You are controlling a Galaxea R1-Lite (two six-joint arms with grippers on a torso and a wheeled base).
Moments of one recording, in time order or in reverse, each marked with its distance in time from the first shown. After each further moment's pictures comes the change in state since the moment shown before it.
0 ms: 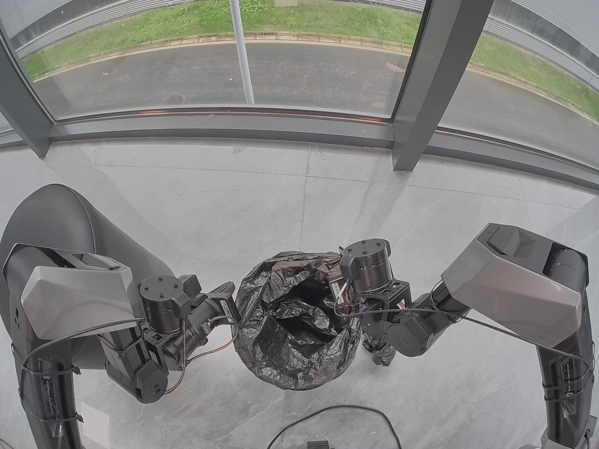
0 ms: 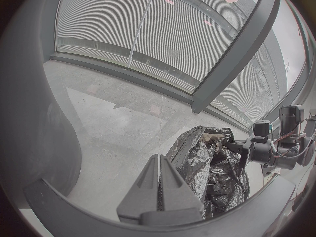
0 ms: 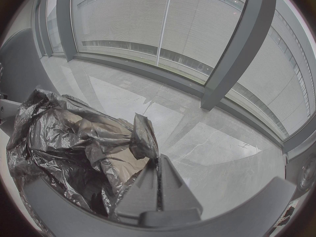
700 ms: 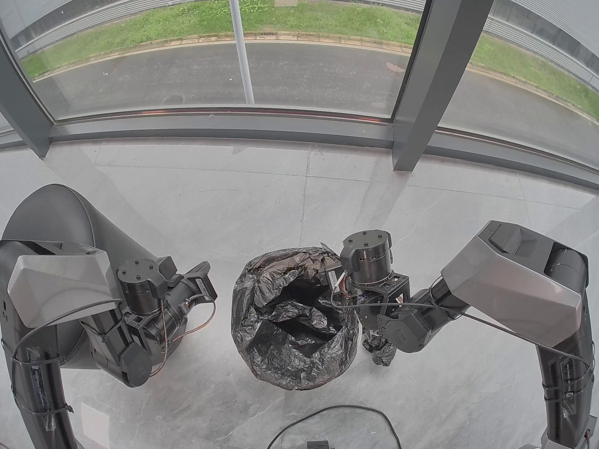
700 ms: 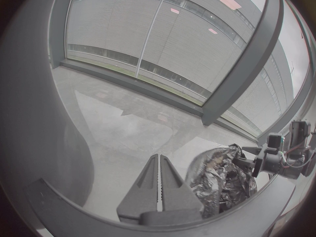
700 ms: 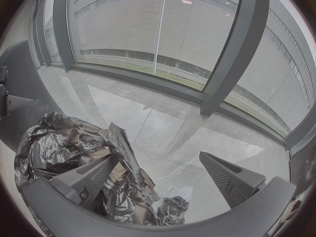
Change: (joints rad) left arm 0.106 -0.035 -0.035 0.002 -0.002 0.001; right arm 0.001 0.000 -0.036 -0.049 0.000 0.008
